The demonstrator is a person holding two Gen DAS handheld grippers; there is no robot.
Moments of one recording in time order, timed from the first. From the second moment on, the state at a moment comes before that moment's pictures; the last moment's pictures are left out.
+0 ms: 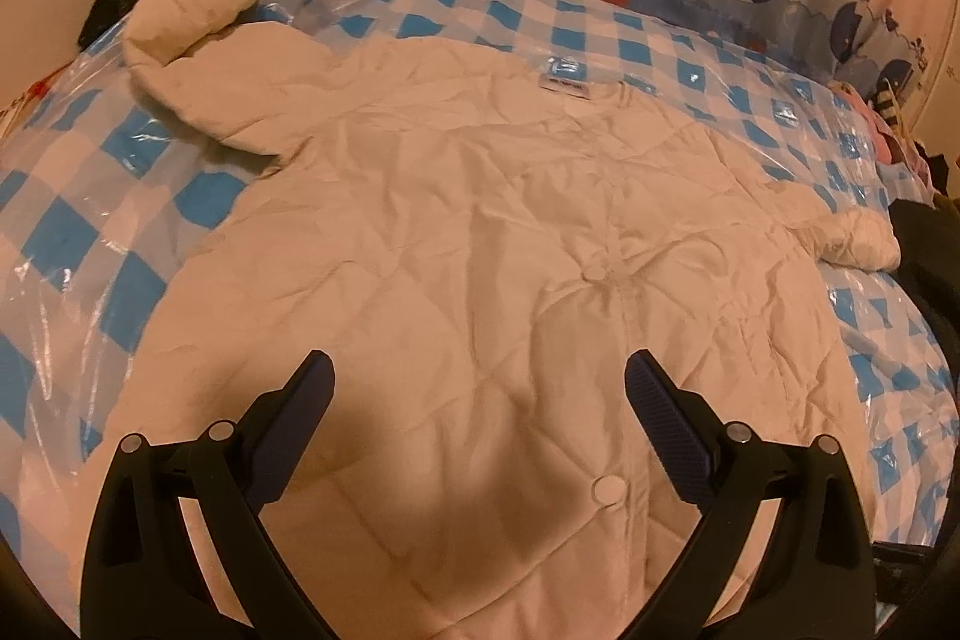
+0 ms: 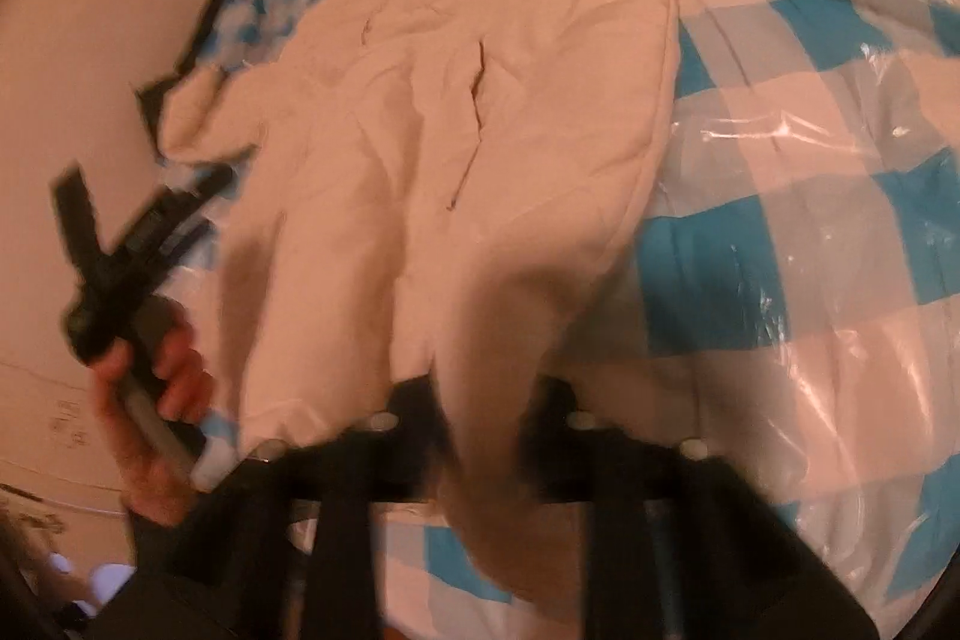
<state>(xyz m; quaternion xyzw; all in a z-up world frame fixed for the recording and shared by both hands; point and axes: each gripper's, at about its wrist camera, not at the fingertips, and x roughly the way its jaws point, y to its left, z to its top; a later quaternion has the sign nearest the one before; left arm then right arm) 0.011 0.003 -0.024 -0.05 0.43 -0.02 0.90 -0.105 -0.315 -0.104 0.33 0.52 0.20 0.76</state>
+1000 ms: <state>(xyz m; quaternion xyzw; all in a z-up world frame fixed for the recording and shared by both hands) 0.008 -0.041 -0.029 0.03 0.46 -0.01 0.89 -0.027 -0.646 -0.046 0.47 0.37 0.04 0.80</state>
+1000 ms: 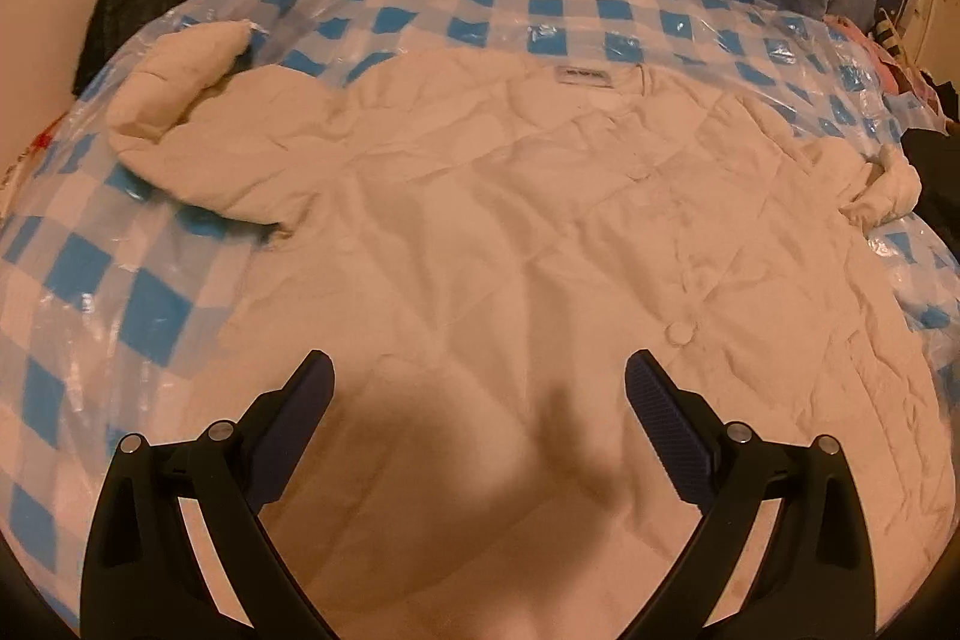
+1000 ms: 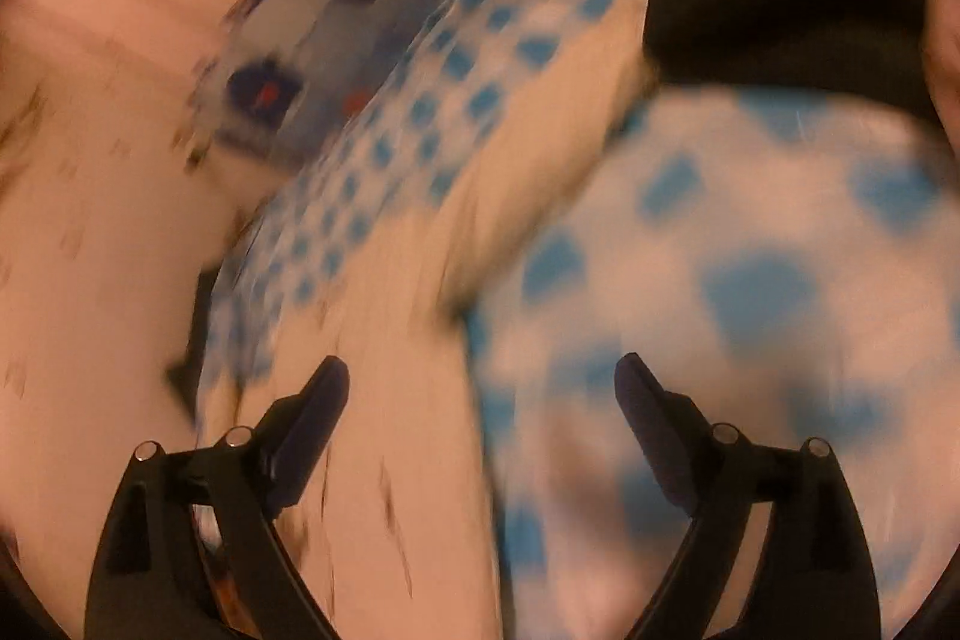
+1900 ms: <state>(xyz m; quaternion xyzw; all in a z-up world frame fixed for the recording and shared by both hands) 0.040 -0.042 -0.068 -0.05 0.47 -0.03 0.88 0.011 -0.684 -0.034 0.43 0.18 -0.02 0.89</state>
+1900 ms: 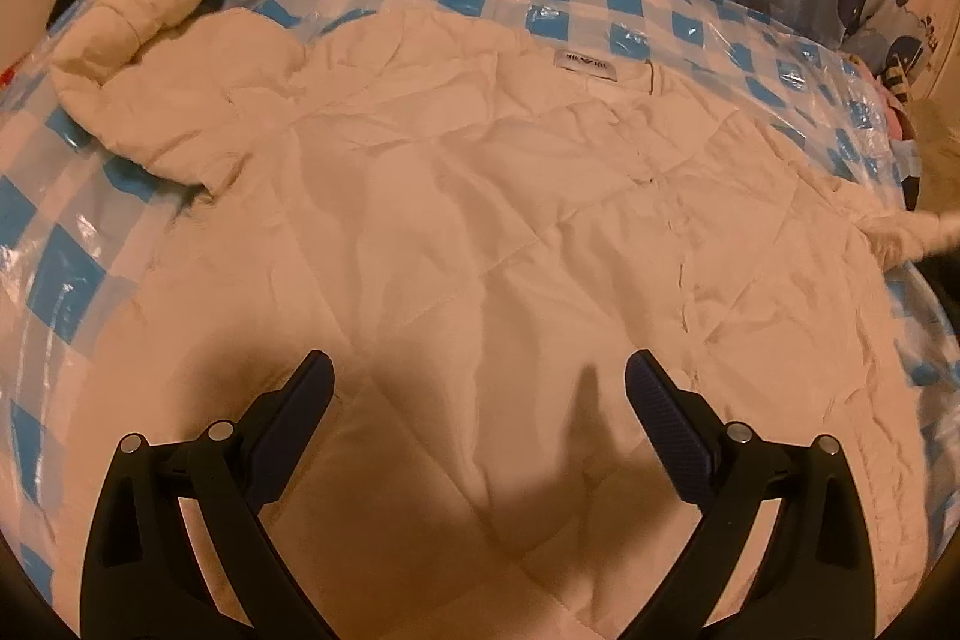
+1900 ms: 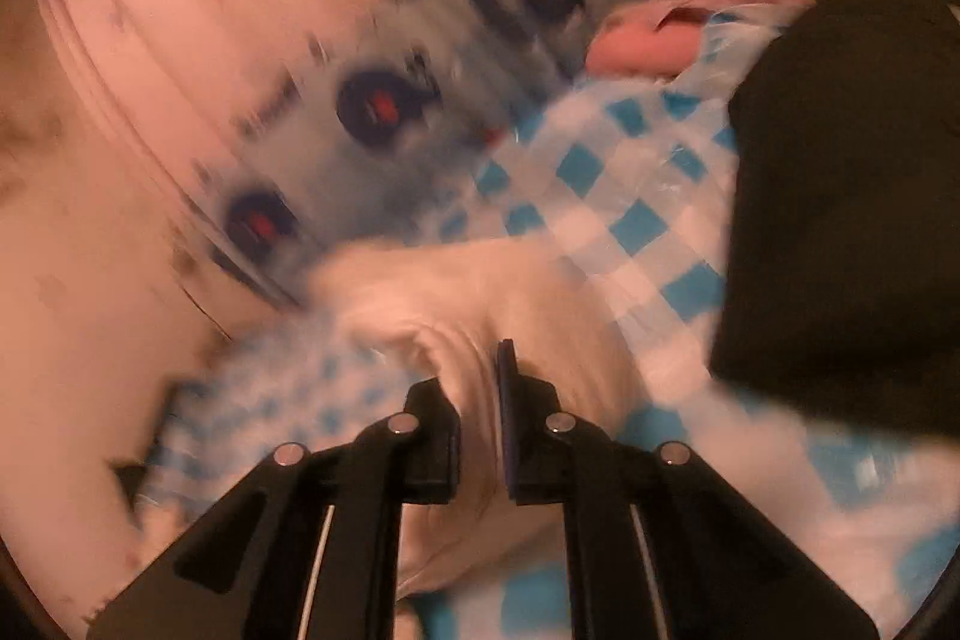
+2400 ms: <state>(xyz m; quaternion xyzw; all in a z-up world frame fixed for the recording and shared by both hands) 0.042 -0.037 -0.073 -0.06 0.48 -0.03 0.87 -0.090 -0.642 -0.074 0.29 0.29 -0.14 0.90</state>
